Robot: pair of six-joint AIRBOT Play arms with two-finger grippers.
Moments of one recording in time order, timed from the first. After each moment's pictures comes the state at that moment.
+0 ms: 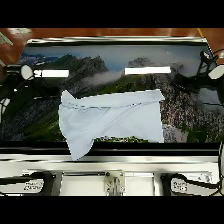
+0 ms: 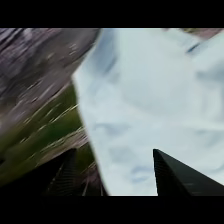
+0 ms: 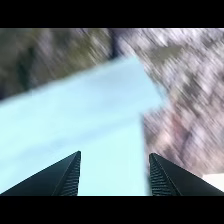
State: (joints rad) left arm -0.05 -1.45 1.42 1.55 -1.32 -1.66; right arm -0.23 -1.43 1.39 -1.24 1.12 1.51
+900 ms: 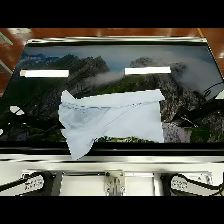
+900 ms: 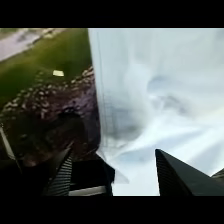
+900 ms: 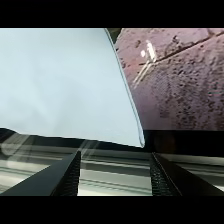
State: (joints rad) left arm 0.25 -1.31 0.74 1.03 -1.13 -1.32; right arm -0.41 -1.40 1.10 -1.19 1.51 1.38
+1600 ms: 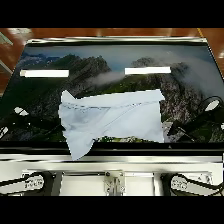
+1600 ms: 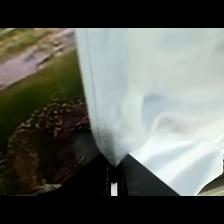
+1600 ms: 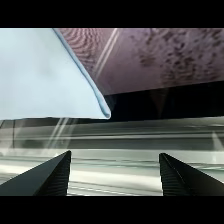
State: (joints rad) left arm 0.25 -1.39 0.73 0.94 -1.09 -1.25; right arm -0.41 -1.41 0.90 -1.29 1.50 1.45
